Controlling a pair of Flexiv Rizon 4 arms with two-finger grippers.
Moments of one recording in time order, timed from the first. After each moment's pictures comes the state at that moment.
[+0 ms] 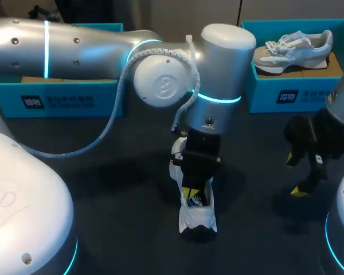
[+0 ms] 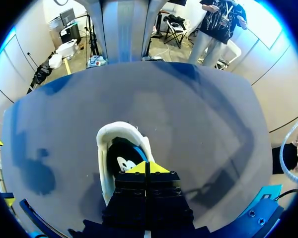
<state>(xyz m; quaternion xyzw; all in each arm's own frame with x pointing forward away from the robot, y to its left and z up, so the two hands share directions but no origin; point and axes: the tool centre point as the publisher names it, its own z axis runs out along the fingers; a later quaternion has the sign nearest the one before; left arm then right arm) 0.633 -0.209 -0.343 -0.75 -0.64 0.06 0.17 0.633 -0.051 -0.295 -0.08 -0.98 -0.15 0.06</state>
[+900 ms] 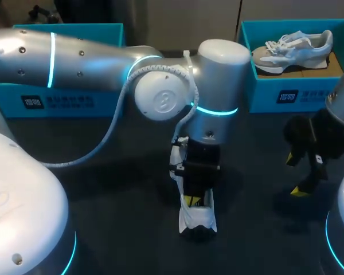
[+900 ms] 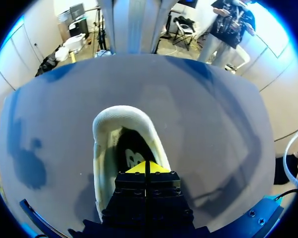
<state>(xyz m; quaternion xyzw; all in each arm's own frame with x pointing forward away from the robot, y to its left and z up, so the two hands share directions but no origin) 0.628 -0.215 -0.379 -0.72 -0.67 0.07 0.17 0.633 -0.051 -0.295 -0.08 -0.98 -0.15 0.06</state>
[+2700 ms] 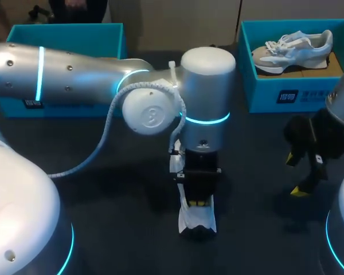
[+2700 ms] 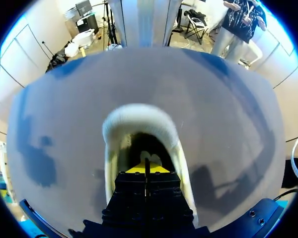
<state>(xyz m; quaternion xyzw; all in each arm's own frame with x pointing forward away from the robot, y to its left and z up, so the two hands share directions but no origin) 0.622 -0.229 -0.380 -0.72 -0.68 0.10 0.11 0.633 -0.051 -0.295 -0.08 -0.98 -0.15 0.06</state>
